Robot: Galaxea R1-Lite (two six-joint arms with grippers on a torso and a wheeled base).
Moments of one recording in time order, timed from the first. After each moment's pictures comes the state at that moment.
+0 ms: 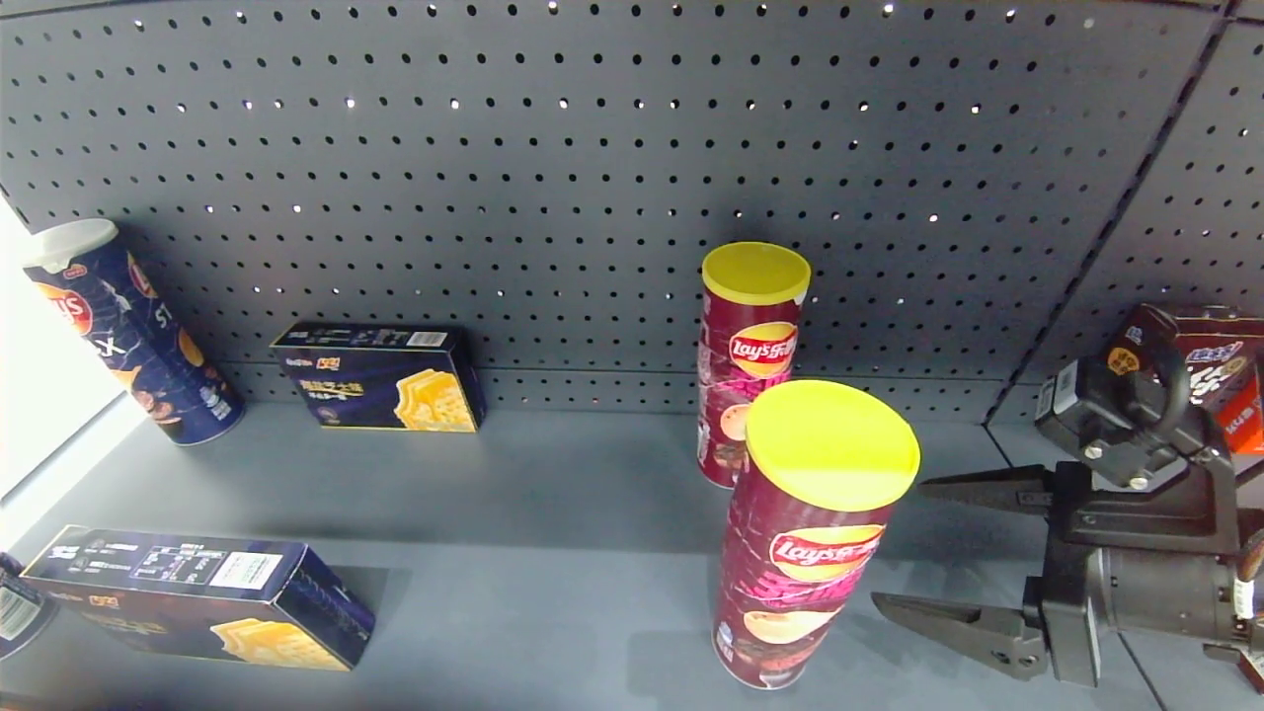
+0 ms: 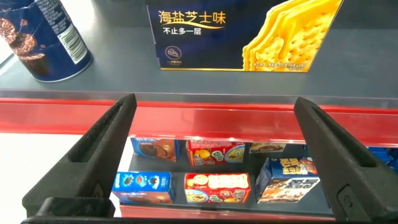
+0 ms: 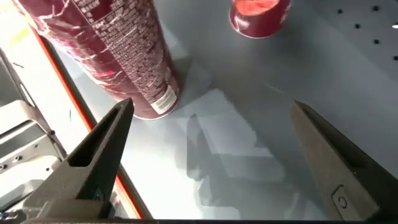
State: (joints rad) left arm 0.00 0.01 0.00 0.00 0.02 0.00; right arm 0.59 1.28 -0.71 -0.12 0.23 -0.23
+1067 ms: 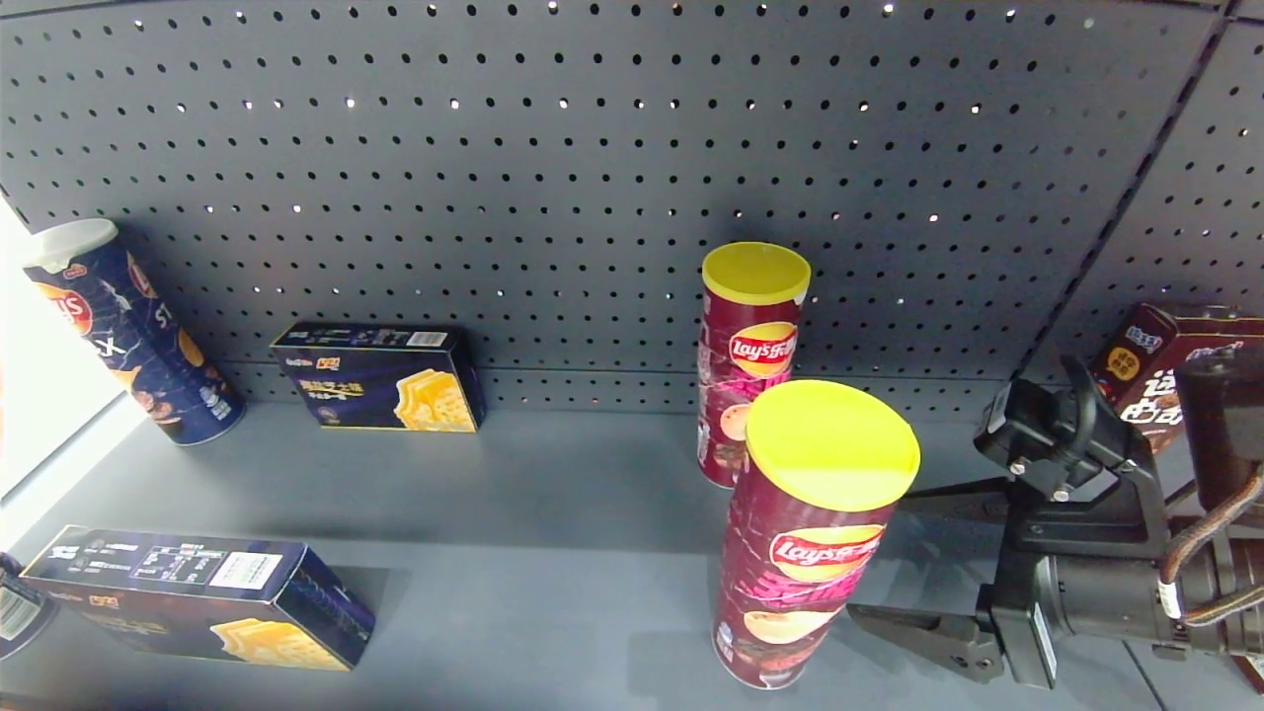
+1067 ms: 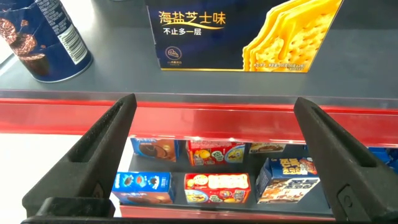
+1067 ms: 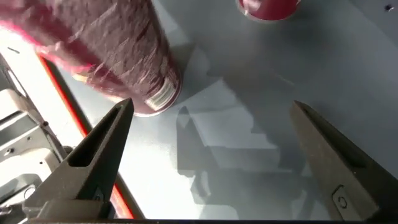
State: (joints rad) left arm 0.00 0.01 0.00 0.00 0.02 0.00; right arm 0.61 1.34 -0.72 -0.12 0.21 -0.24
